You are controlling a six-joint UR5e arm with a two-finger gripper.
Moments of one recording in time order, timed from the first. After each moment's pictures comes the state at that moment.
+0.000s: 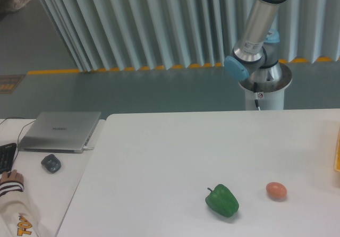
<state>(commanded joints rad) 3.02 -1.95 -1.52 -1.24 1.53 2.85</state>
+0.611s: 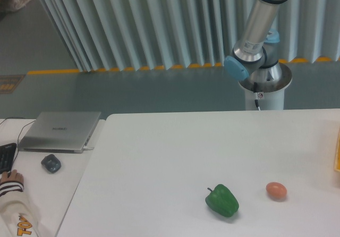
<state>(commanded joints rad) 2.92 -1.93 -1.49 -1.22 1.44 2.63</state>
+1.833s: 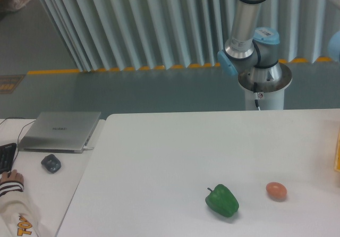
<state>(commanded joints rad) 2.63 -1.92 -1.45 -1.22 1.53 1.95</state>
